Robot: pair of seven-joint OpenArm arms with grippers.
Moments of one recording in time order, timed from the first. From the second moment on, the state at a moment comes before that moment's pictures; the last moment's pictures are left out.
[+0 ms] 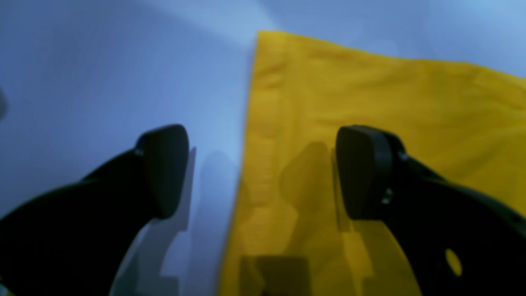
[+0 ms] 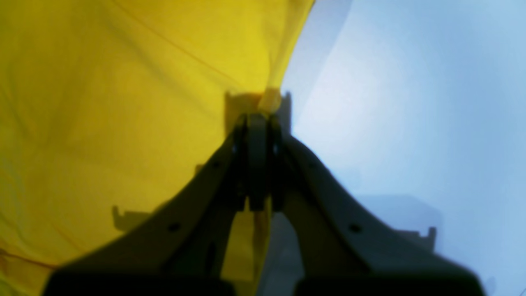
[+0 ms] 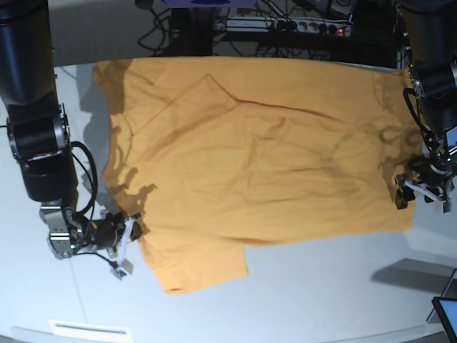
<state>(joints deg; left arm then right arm) -30.6 -38.2 -8.9 17.0 -12.6 -34.0 -0.8 47.0 13.0 -21.5 20.9 18.1 40.2 -33.7</state>
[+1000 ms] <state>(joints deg) -30.6 -37.6 -7.1 17.2 -13.5 -39.8 1.4 47.0 13.0 -21.5 20.9 18.5 40.2 -34.2</state>
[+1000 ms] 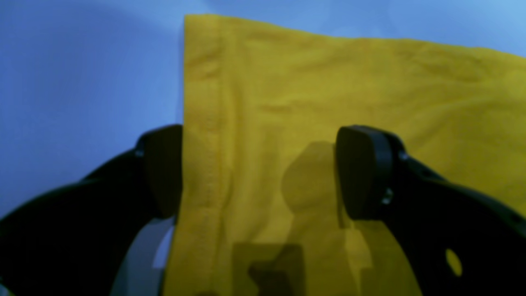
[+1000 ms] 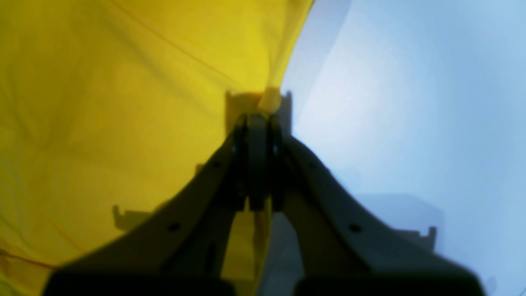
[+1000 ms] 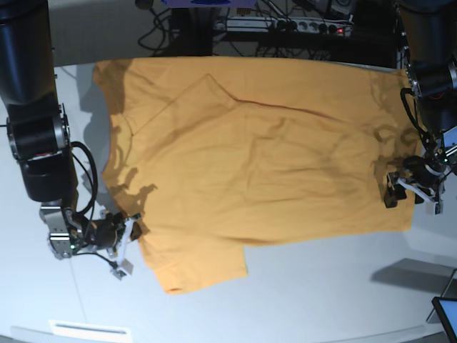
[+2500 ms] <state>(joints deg) -25.2 -39.6 -10.6 26.4 -12.5 -40.4 3.4 42.5 14.0 -21.5 32.4 17.1 39.9 -39.3</state>
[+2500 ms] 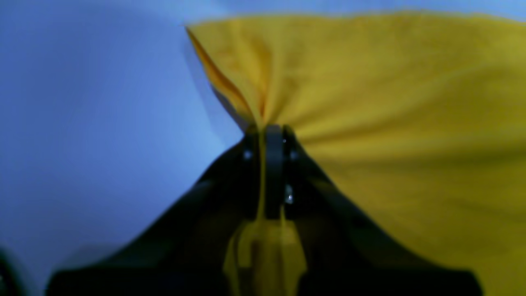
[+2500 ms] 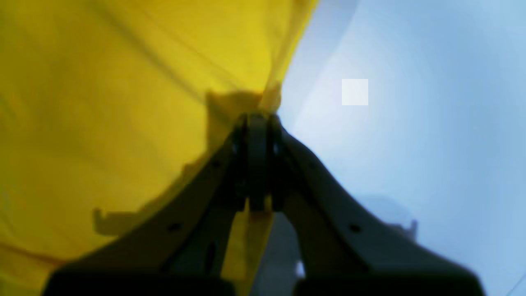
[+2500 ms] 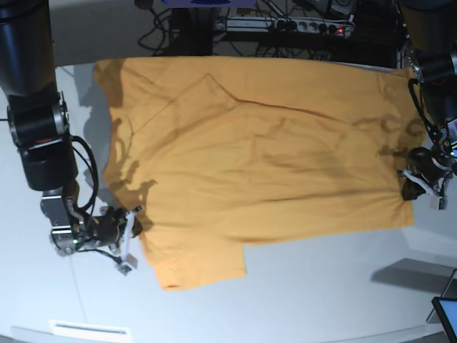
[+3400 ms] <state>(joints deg) -16.0 -41.1 -15.0 41.5 -12.5 -41.0 6.5 39.9 18.1 -21.5 47.4 17.4 35.8 -45.8</state>
